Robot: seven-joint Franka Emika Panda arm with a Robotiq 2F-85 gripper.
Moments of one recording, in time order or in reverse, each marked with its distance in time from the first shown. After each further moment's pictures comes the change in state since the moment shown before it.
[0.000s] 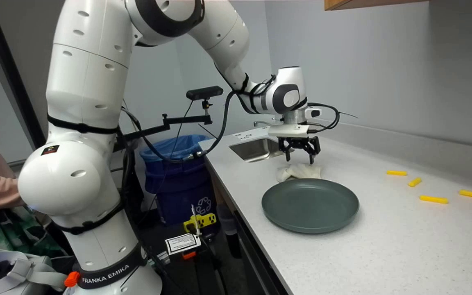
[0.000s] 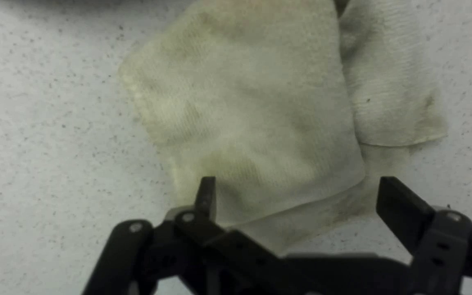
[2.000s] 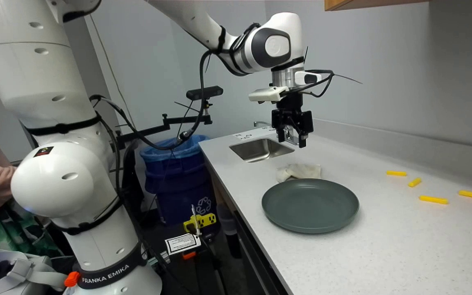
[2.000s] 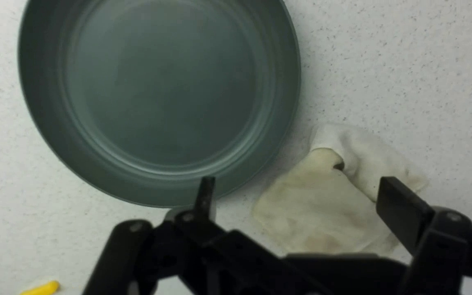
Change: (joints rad) arm -0.077 -0.447 -0.055 -0.243 0.060 -0.343 0.263
